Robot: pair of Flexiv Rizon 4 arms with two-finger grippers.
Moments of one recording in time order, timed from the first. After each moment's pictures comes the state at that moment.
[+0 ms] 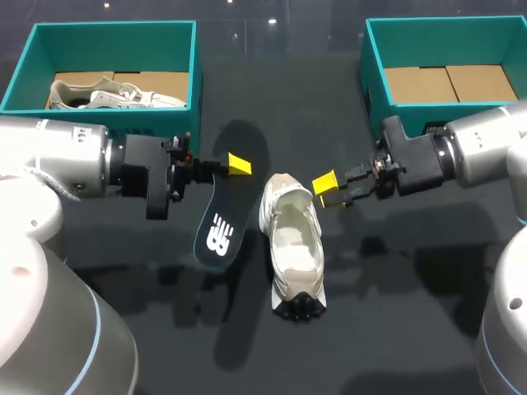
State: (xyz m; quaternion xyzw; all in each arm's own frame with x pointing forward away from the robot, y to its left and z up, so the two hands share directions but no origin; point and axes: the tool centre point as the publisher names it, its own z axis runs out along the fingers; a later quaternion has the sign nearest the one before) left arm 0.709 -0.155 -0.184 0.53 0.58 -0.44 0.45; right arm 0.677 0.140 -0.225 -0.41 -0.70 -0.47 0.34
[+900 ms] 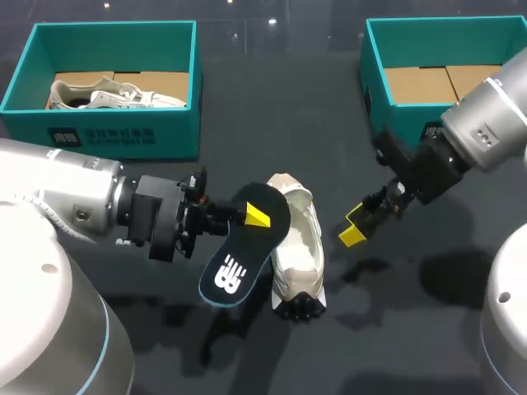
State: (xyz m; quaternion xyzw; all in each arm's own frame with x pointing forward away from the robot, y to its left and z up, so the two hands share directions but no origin) left arm 0.610 -0.181 -0.184 0.46 0.63 -0.54 0.32; right arm 0.640 0.088 -0.263 -0.24 -0.89 -0.34 0.20
